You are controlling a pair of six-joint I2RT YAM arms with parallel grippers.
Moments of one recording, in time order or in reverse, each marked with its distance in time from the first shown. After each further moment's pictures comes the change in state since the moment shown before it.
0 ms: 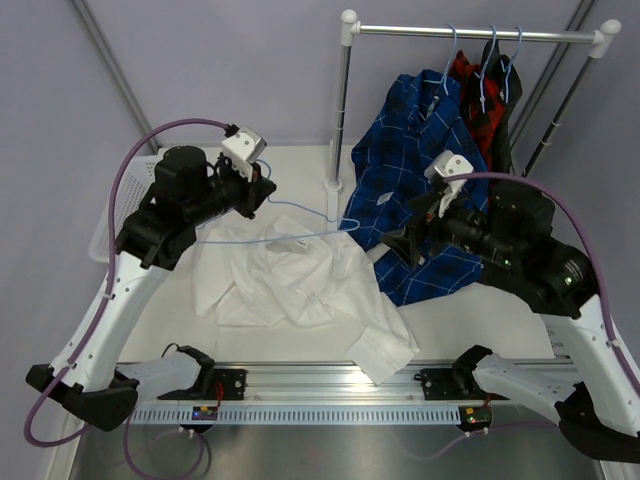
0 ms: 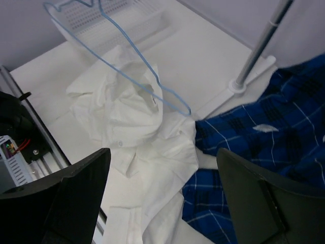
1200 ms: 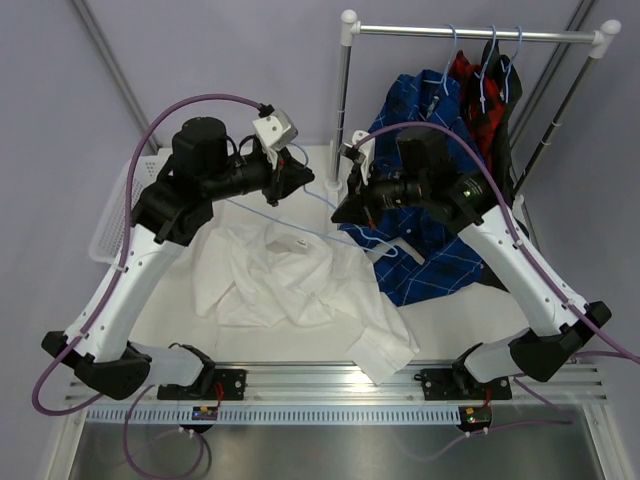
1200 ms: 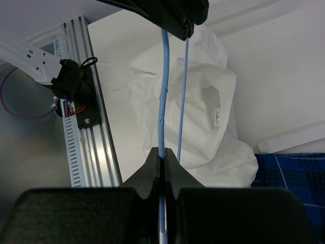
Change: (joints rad) left arm -0.095 0.193 0.276 -0.007 0.288 0.066; right arm 0.002 0.527 0.296 -0.036 -0.443 -0.104
